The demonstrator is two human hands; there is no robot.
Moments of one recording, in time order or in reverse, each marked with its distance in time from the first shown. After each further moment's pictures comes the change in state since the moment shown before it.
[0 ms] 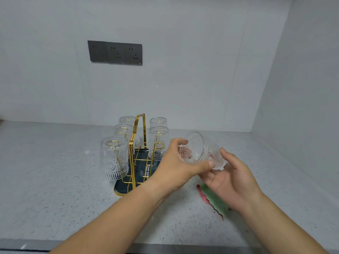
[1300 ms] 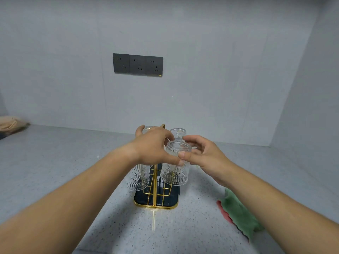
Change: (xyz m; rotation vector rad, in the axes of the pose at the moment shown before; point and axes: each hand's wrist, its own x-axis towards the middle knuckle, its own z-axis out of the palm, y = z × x) left_hand 0.043 0.038 -0.135 1.051 -0.030 0.152; right_hand 0.077 0.022 0.082 -1.049 -0.236 -0.269
